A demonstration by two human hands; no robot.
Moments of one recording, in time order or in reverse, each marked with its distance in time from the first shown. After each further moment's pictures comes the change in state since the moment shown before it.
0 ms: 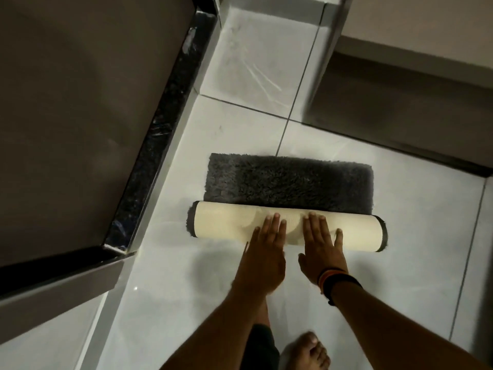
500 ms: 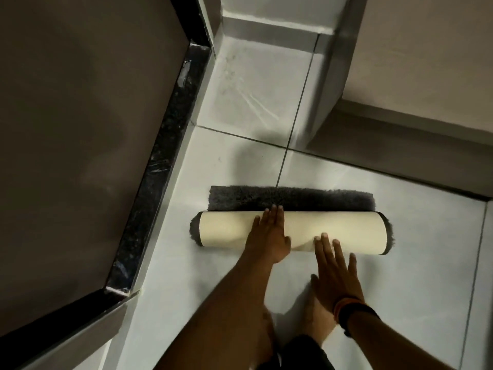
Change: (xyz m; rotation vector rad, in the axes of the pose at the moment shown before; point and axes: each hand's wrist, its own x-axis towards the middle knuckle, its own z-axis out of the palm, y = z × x) left_hand 0.141 -0.011 -0.089 0.056 -0.407 -0.157; right_hand 0.023 0.007 -0.043 0.040 -0.067 0.081
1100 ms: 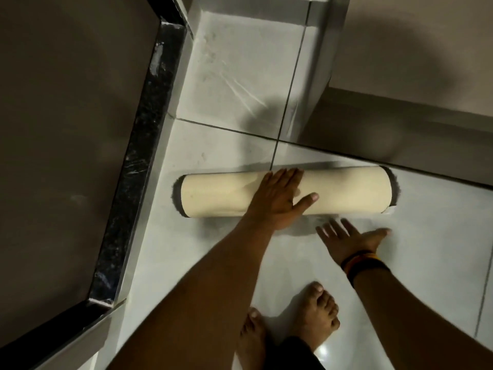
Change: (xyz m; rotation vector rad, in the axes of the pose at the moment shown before) left_hand 0.081 0.029 -0.049 -0.039 0.171 0.225; right_hand 0.103 0.044 -0.047 2.632 0.094 0.847
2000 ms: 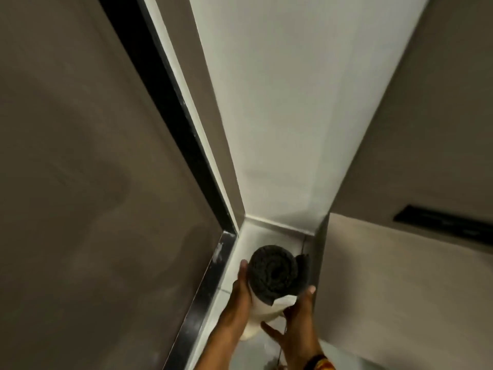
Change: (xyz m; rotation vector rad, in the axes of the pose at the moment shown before) left_hand -0.146 0.096 -0.401 -1.351 0.328 -0.481; right_hand -0.409 0.039 0.300 -0.727 -0.474 -0.135
